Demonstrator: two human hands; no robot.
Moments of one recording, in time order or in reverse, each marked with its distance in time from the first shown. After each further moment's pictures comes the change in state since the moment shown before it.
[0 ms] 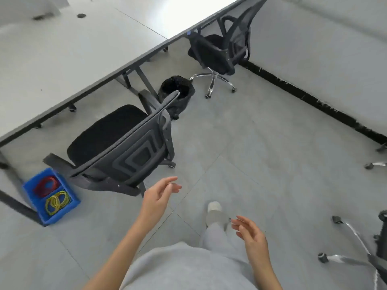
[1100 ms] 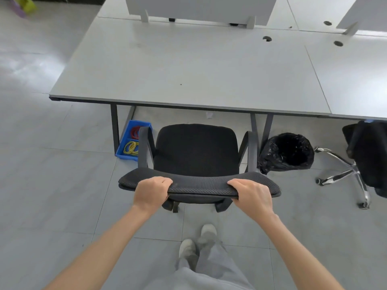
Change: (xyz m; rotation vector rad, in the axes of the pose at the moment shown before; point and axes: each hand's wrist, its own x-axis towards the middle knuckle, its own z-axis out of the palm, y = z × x) left_hand 0.142 -0.029 -0.118 1.043 0.540 -0.360; right_hand 0.299 -0.265 0.291 -1.265 -0.823 -1.487
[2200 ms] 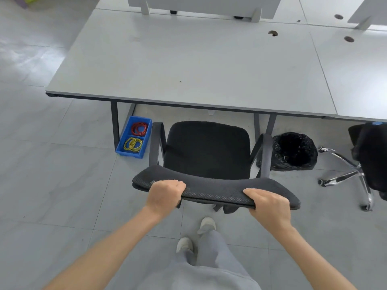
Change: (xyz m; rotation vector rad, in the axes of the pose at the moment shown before) left_hand 0.024 0.029 0.027 0.003 0.047 0.152; right_hand -0.020 0.049 0.009 0.003 0.171 0.015
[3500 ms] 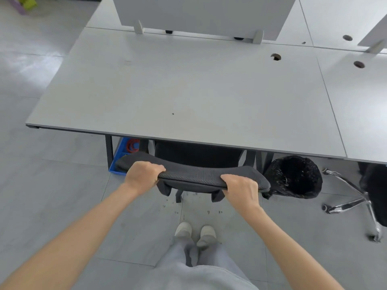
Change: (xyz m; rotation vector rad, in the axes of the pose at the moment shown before) left_hand 0.174 -0.125 -0.033 0.013 -0.096 -0.032; right_hand 0.213 0.011 0.029 -0.027 -0.219 0.009
